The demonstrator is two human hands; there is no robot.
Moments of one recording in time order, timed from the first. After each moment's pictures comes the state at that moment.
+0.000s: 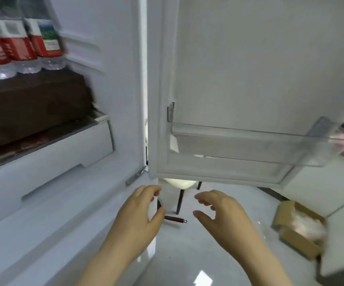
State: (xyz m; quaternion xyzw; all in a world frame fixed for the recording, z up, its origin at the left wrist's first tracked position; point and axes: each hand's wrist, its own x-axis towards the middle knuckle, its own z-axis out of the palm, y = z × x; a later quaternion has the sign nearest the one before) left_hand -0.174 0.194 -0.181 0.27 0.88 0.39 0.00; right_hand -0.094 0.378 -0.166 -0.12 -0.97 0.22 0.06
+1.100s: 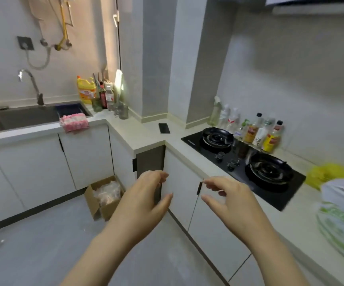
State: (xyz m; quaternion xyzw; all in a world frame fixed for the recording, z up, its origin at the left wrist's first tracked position) left_hand 0.113 0.586 -0.118 0.81 0.45 0.33 0.20; right_hand 0.317 0.541 -0.107 -0.69 -0.67 0.07 0.27
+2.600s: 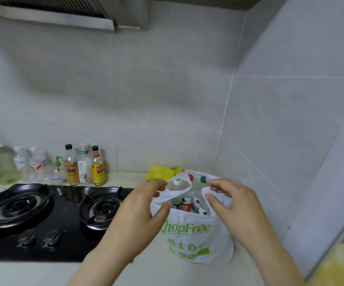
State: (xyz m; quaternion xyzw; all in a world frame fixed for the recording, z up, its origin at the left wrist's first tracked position) left_hand 0.611 0.632 -0.080 0.90 0.02 0.28 0.34; right_hand 0.704 0.438 -0.072 -0.87 -0.27 -0.17 0.39
